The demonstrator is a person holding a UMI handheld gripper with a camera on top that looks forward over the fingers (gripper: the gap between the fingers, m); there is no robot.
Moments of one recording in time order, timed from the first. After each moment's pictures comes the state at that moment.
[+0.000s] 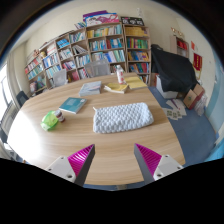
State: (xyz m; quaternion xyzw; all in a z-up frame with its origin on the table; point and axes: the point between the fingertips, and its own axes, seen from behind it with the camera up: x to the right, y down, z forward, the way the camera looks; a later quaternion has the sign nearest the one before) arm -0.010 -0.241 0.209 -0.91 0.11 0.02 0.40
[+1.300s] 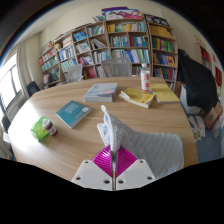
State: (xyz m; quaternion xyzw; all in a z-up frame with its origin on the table) arm 0.002 0.023 0.118 -0.91 0.00 0.08 0.41
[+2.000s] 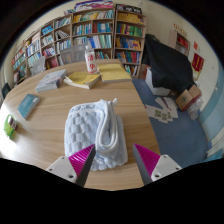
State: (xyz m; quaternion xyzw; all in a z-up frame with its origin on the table) arm 0.216 -0.033 0.058 -0.93 0.12 -0.06 0.33
